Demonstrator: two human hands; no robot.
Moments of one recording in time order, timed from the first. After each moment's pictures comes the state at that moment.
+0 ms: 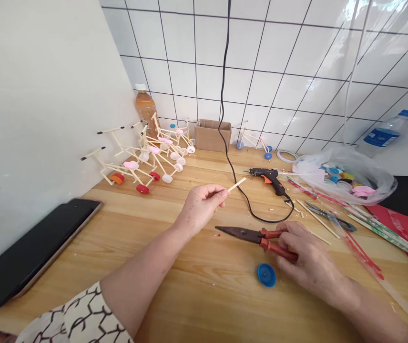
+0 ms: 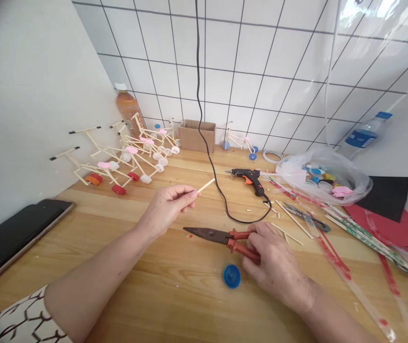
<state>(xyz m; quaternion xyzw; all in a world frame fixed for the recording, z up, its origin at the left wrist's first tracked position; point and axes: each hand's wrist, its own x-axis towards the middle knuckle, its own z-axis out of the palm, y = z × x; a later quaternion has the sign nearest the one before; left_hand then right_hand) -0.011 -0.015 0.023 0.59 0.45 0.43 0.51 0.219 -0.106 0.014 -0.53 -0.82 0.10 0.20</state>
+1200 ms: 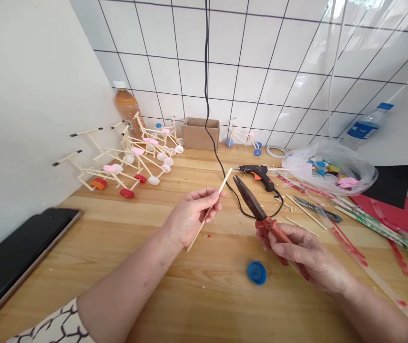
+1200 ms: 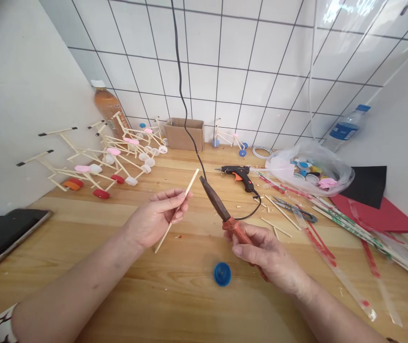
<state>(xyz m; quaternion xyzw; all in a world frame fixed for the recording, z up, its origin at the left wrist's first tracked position) -0.001 -0.023 0.026 0.38 0.35 0.44 0.74 0.223 -0.109 0.026 -0.54 -0.53 0.55 0.35</state>
